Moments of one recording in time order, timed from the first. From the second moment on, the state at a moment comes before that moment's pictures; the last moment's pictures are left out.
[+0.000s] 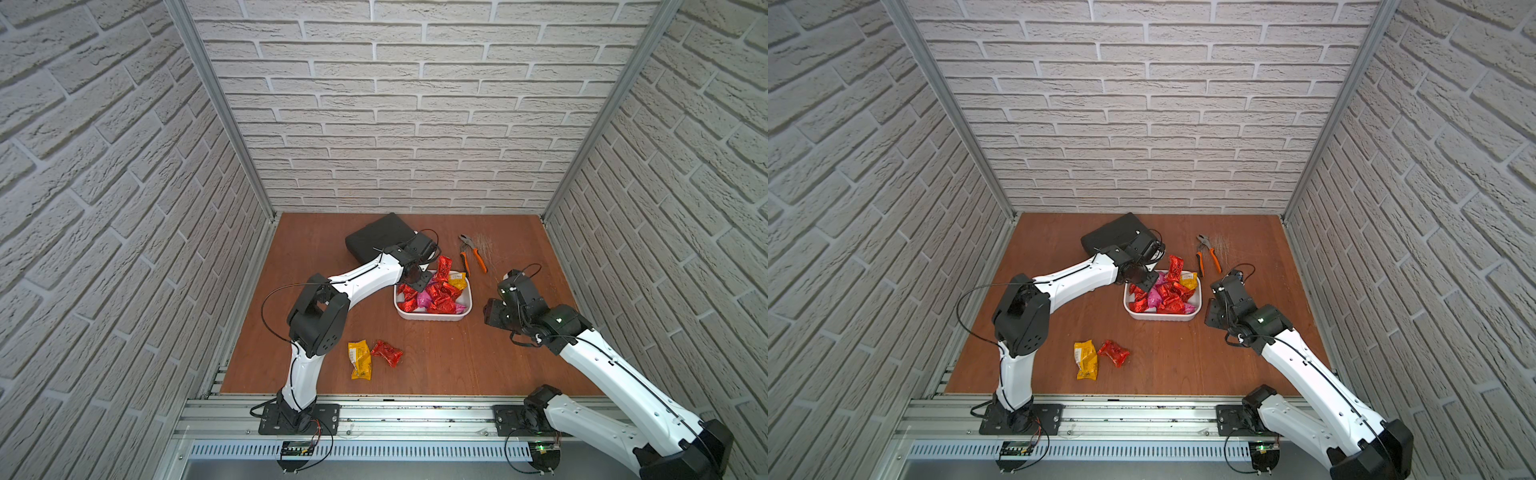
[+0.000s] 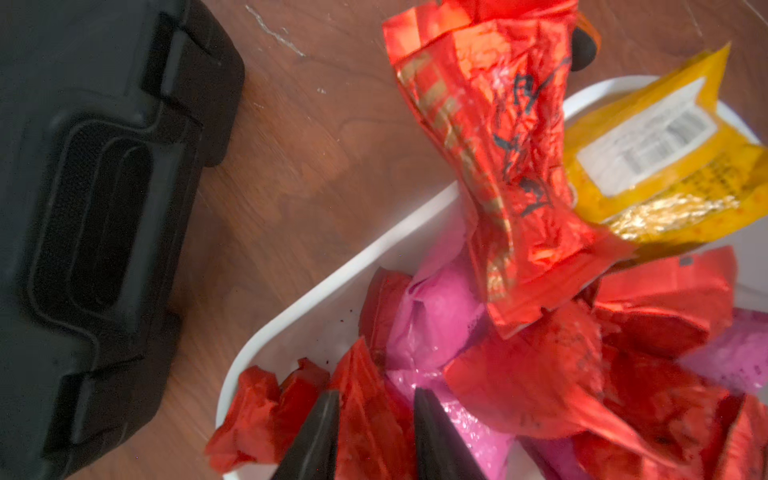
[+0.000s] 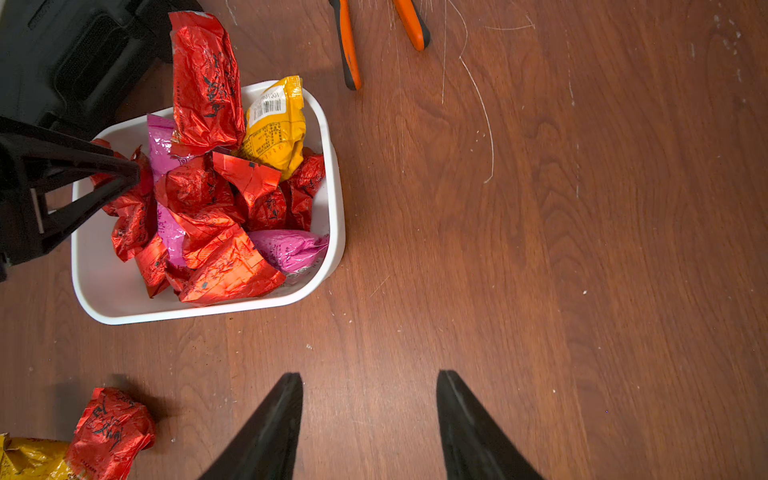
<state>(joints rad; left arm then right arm) -0.77 2.01 1.63 -0.69 -0.11 -0.05 0.44 0.96 0.86 -0.92 0.22 0.67</state>
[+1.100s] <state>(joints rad) -0.76 1.41 1.17 -0.52 0.24 -0.18 0.42 1.00 1.02 -1.02 0.13 0.59</state>
